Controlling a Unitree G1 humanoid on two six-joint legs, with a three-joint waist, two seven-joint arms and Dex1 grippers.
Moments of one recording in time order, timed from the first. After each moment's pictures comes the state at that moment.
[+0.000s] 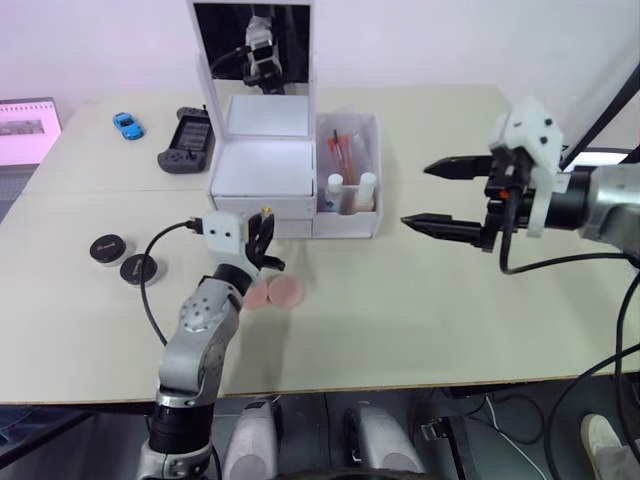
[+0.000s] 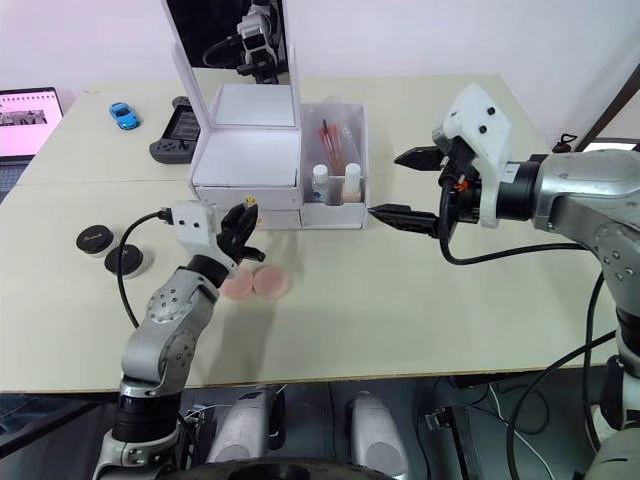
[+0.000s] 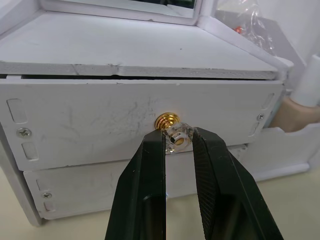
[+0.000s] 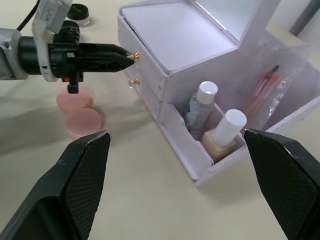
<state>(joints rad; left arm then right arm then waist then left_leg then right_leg) -0.12 0.12 -0.02 -0.42 -0.24 0.43 -0.16 -0.67 -1.03 -0.12 -0.47 0.79 1.02 0.80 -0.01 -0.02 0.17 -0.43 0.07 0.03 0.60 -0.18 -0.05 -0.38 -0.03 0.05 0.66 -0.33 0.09</state>
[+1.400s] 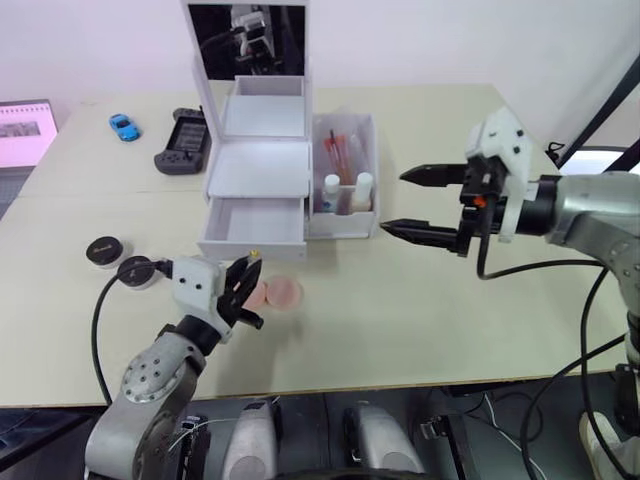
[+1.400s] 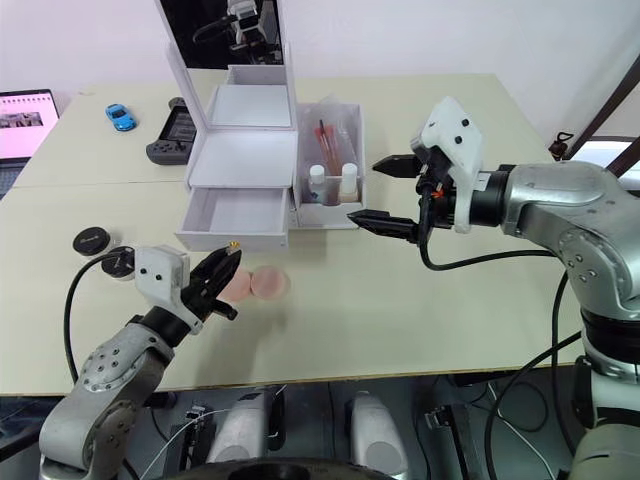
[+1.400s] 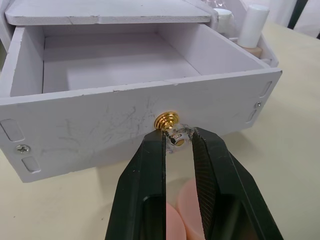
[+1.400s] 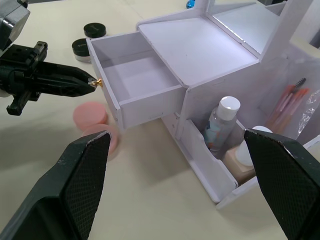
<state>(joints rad) 0.18 0.29 0.04 -0.77 -0.36 0.58 -0.23 -0.67 -0.92 -0.08 -0.47 0.78 0.99 0.79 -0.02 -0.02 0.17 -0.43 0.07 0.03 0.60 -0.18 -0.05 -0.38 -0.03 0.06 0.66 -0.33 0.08</state>
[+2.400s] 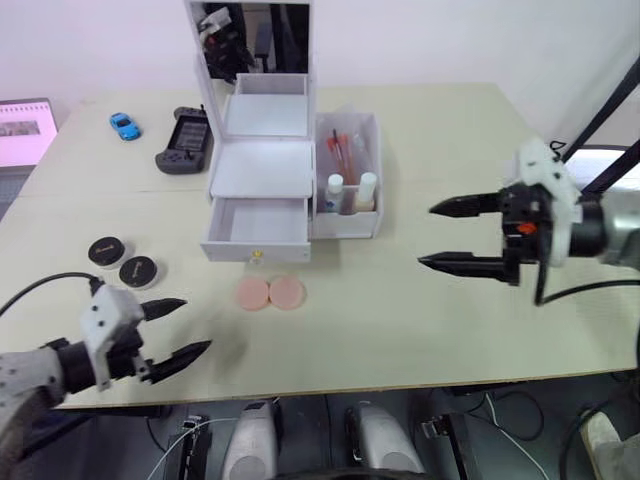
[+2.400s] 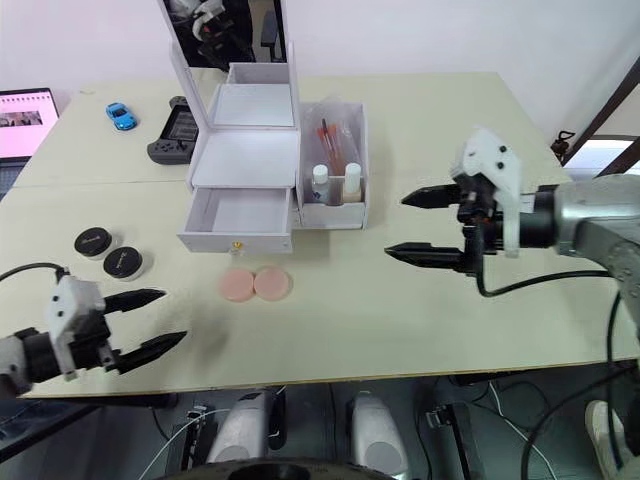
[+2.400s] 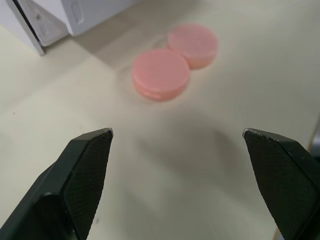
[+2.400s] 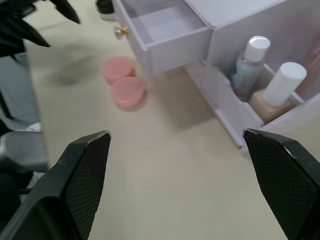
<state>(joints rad) 0.42 0.89 0.48 -0.44 -0.58 0.38 -1.06 -0.45 -1.16 -0.25 -0.45 0.85 0.98 1.08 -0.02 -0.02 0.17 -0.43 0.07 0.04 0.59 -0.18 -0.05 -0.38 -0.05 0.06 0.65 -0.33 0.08</state>
